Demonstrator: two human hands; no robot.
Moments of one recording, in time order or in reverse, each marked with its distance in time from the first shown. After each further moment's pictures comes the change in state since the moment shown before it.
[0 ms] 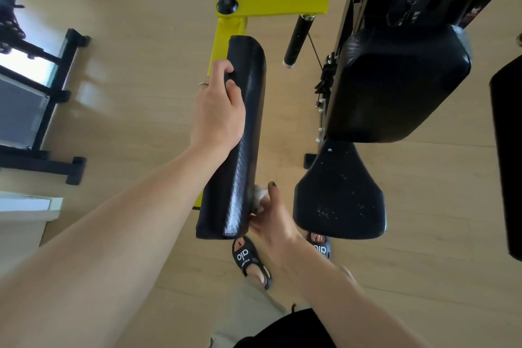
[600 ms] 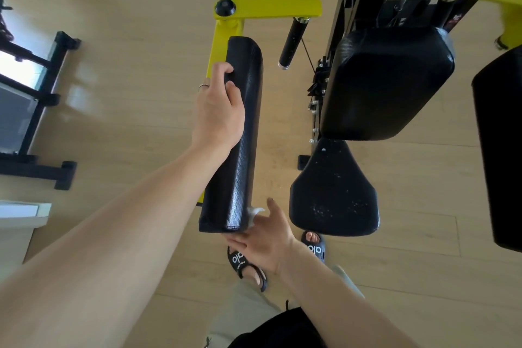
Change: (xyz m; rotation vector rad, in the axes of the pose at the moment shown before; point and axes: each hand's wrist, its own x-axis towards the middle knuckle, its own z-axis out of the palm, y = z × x) left_hand -0.007 -0.001 -0.003 -0.051 -0.017 -0.027; right_hand -0.013 0.015 0.005 0.392 -0.028 0.260
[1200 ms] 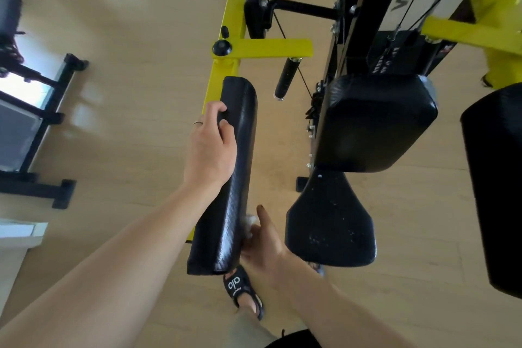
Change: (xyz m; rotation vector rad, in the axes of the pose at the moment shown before) left_hand 0.005 0.001 0.000 0.003 -0.007 -0.009; right_hand 0.014 -0.037 0.013 -0.271 -0.005 -0.103
